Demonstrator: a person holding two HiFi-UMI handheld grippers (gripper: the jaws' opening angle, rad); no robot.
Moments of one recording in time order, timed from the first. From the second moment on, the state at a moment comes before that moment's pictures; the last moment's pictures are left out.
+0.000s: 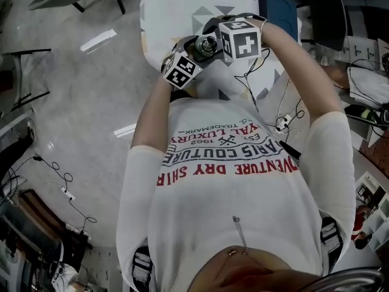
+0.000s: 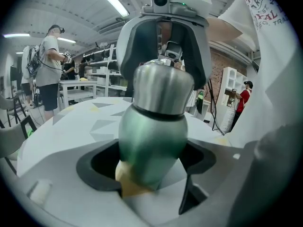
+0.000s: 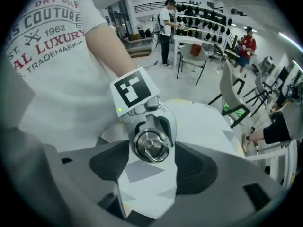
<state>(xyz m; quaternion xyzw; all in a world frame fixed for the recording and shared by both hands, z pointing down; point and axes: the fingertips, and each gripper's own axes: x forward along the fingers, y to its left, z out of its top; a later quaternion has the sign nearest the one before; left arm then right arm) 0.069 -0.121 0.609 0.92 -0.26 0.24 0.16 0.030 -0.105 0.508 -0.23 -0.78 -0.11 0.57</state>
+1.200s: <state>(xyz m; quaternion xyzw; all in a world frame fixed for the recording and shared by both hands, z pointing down) 0.065 -0.119 0.609 0.92 -0.28 0.24 0.15 0.030 -0.114 0.512 0.19 -0.84 0.18 0.48</state>
